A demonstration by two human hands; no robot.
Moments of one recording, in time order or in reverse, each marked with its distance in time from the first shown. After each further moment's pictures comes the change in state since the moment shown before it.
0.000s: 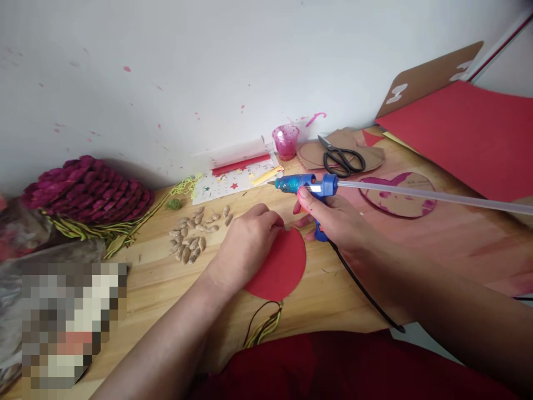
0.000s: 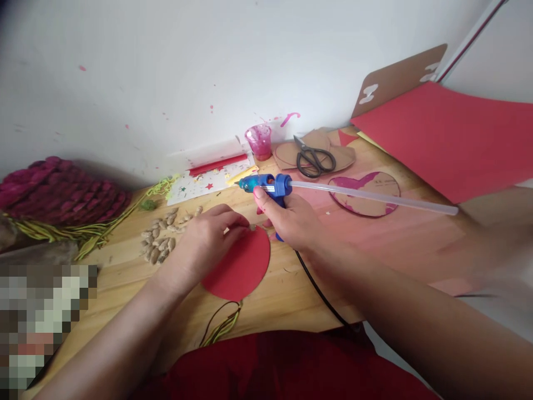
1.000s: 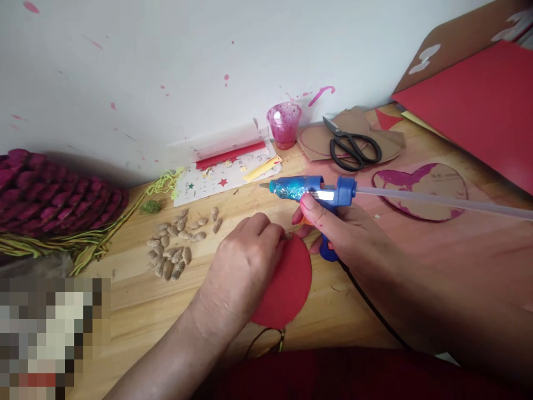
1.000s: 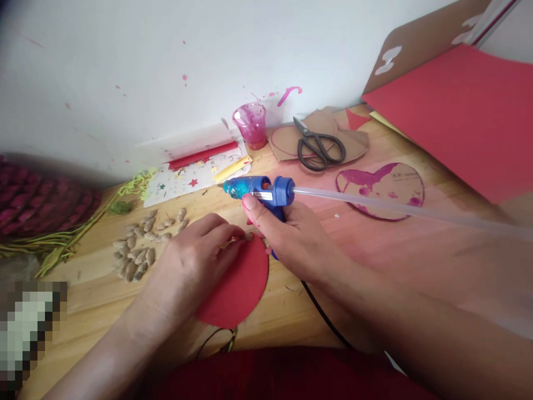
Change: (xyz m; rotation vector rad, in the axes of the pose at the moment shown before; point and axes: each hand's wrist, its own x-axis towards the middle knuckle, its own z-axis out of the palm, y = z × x) left_hand -0.006 0.004 0.004 0.132 -0.025 0.083; right_hand -0.002 0.005 -0.001 -0.054 -0.038 0.016
